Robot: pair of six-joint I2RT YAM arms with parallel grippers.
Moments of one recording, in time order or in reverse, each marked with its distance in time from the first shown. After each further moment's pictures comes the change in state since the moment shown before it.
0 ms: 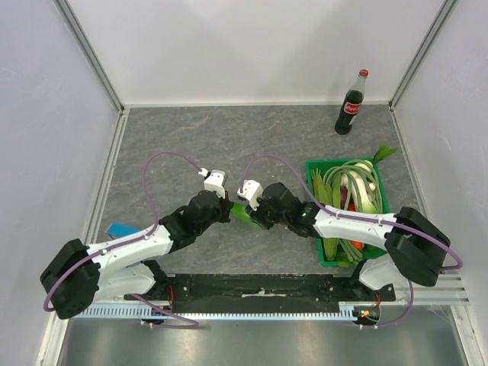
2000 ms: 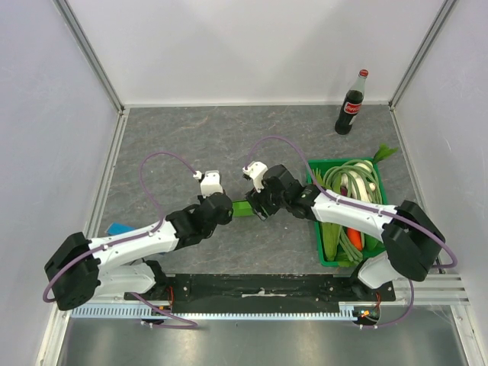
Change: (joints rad) left arm -0.106 0.054 0.110 -0.261 -0.327 -0.308; right arm -0.113 0.061 0.162 -0.214 -0.003 0.111
